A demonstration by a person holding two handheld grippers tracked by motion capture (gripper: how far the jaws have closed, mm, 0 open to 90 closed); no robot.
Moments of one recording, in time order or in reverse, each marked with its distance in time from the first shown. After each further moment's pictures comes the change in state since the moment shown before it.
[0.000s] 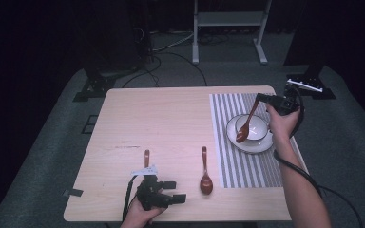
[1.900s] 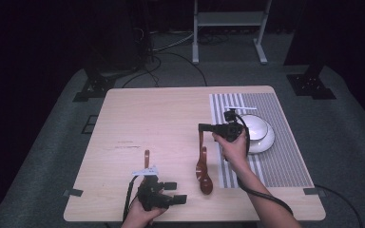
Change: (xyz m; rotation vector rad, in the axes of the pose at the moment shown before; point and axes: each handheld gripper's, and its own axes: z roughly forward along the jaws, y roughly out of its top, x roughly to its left) left arm -0.001 0.000 0.002 0.009 -0.003 -0.007; right arm 0.100 -0.122 0.066 0.329 0.355 -0.160
